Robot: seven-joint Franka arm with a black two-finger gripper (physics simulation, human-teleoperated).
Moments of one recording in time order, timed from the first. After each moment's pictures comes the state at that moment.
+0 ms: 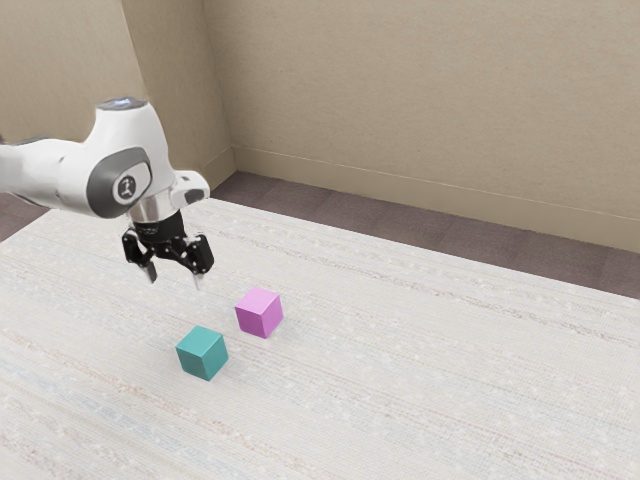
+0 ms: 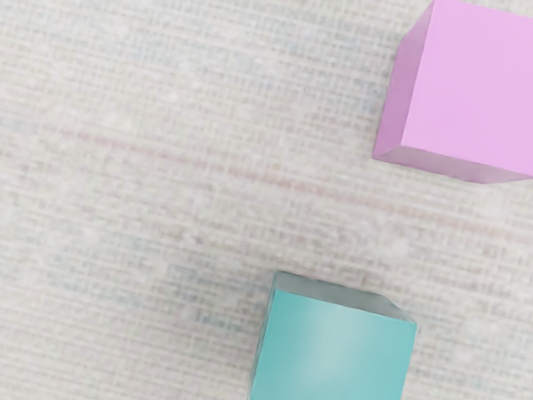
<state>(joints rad) 0.02 -0.02 0.08 -2.18 0.02 2.17 -0.15</state>
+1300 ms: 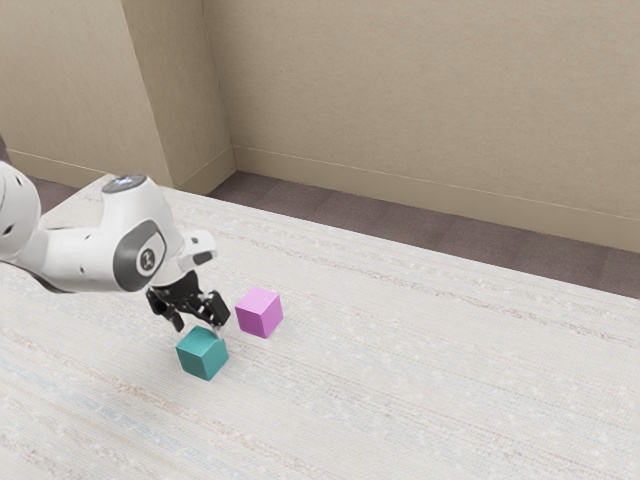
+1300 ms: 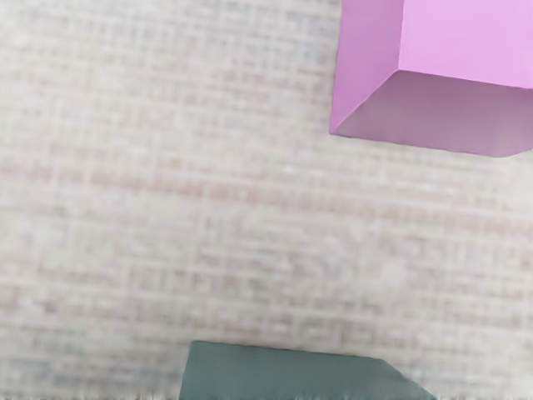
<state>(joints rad) 0.02 0.12 0.07 -2.36 -0.19 2.55 0.13</state>
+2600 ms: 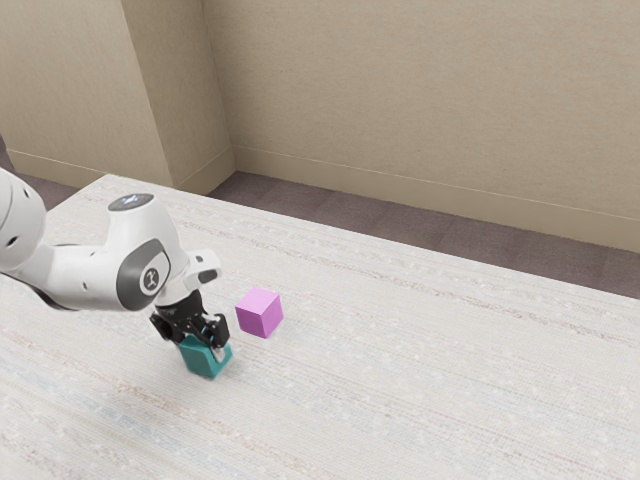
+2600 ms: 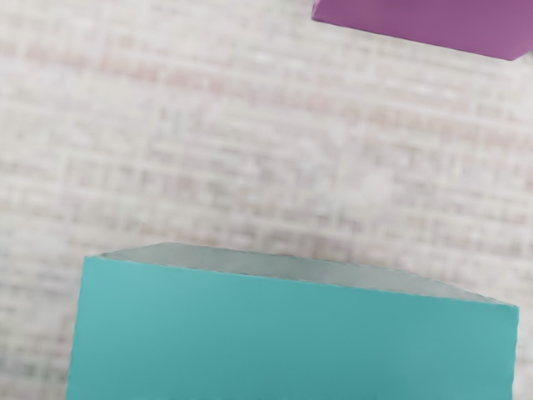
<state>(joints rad) 0.01 0.13 0.05 -2.40 -0.19 2.58 0.06</state>
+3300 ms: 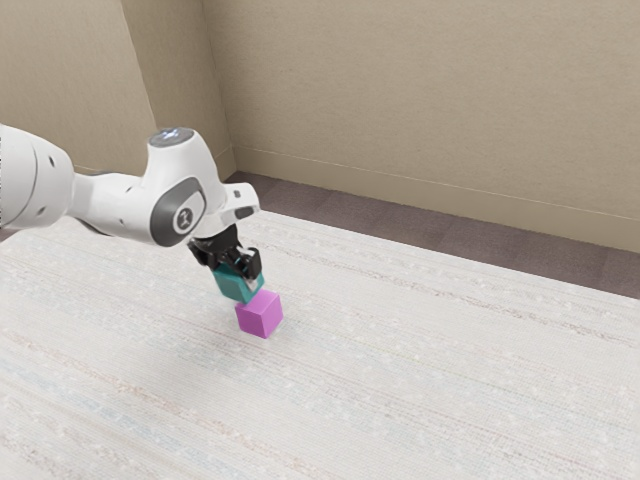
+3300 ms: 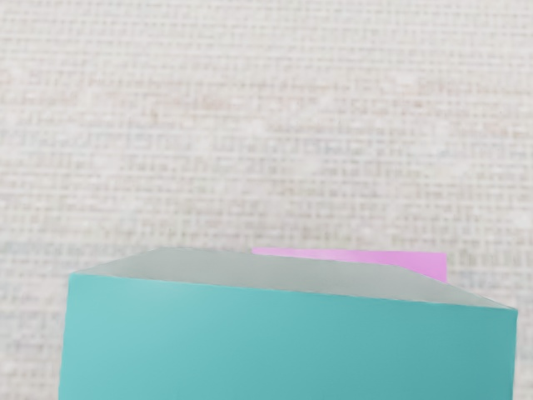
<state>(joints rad) 0.00 0.24 0.03 -2.06 -0.03 2.47 0.02</state>
